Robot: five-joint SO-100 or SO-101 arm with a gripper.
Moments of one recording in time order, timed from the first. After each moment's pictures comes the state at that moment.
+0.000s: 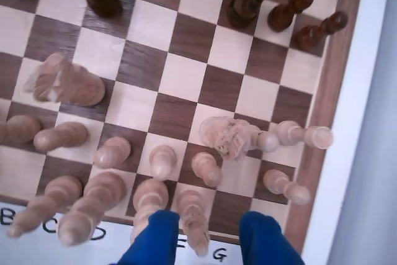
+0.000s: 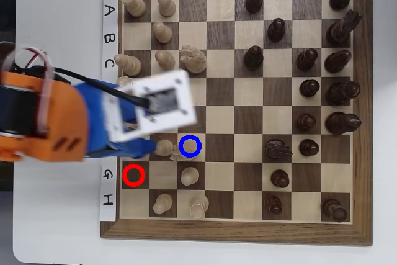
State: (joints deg) arm 8.3 130.0 102.6 90.5 67.0
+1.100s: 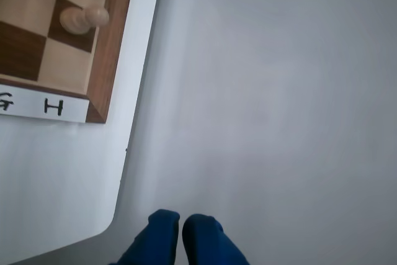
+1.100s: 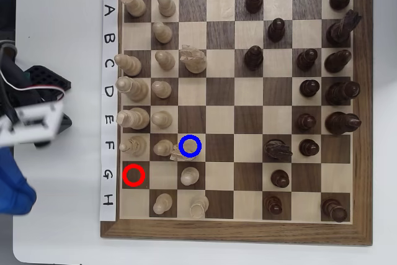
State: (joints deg) arm 62.3 167.4 120.8 85.3 10.2
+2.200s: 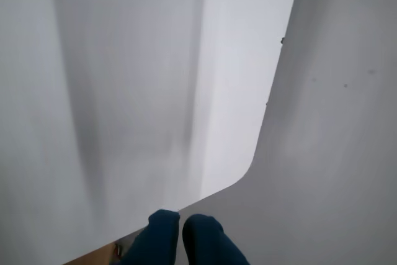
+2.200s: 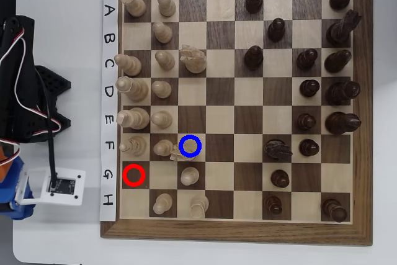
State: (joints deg) arm 94.0 178.9 173.4 58.7 -5.8
